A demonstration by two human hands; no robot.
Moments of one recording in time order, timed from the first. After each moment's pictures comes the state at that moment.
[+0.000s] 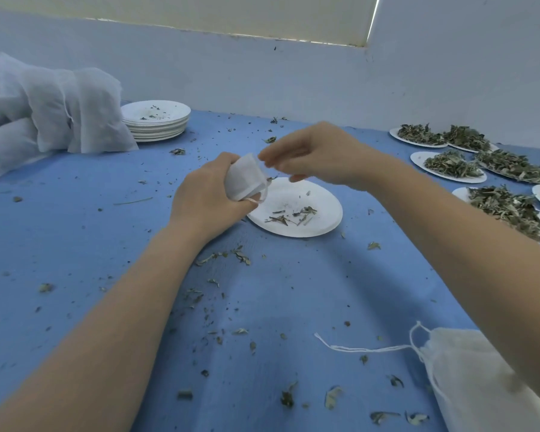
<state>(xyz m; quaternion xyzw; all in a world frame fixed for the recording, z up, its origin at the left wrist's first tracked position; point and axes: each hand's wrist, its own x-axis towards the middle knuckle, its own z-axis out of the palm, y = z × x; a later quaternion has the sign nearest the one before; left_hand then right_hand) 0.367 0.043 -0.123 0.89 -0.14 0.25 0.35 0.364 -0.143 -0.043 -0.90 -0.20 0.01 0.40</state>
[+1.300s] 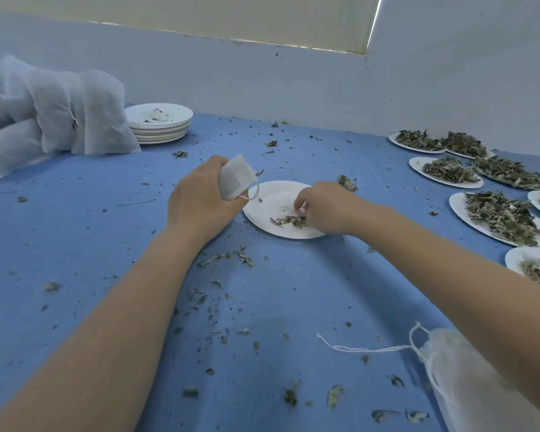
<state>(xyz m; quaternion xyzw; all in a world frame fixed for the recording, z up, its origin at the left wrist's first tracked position) 0.372 0.050 -0.126 0.90 -0.08 0.26 0.35 0.360 -0.145 -0.091 -0.99 -0.09 0.04 0.05</state>
